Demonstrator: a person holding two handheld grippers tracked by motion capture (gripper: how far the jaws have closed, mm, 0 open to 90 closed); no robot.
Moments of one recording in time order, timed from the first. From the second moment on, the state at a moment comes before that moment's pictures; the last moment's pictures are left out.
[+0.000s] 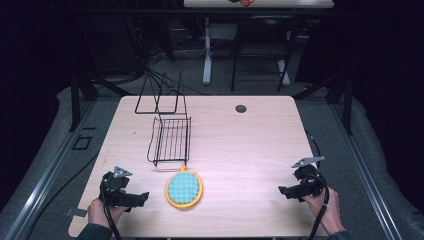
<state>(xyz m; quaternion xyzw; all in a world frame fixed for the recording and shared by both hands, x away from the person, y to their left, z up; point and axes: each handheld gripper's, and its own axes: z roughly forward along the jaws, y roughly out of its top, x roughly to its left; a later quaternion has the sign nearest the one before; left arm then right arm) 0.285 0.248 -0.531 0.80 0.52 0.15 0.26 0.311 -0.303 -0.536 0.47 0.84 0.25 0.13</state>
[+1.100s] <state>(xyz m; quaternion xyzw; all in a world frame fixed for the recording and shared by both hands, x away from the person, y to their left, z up) 0.304 0.183 -0.531 0.83 0.47 0.09 0.30 0.312 -0.300 -0.534 0.47 0.84 0.26 0.12</state>
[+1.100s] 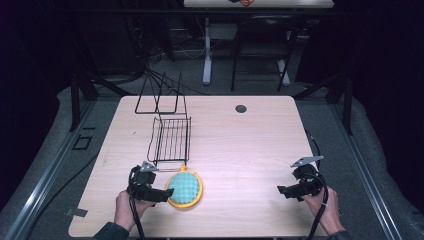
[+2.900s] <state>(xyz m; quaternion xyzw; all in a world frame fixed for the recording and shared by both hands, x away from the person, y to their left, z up) 0.300 0.151 -0.543 0.87 0.39 0.14 0.27 0.312 -0.301 -0.538 0.48 0.84 0.24 0.13</state>
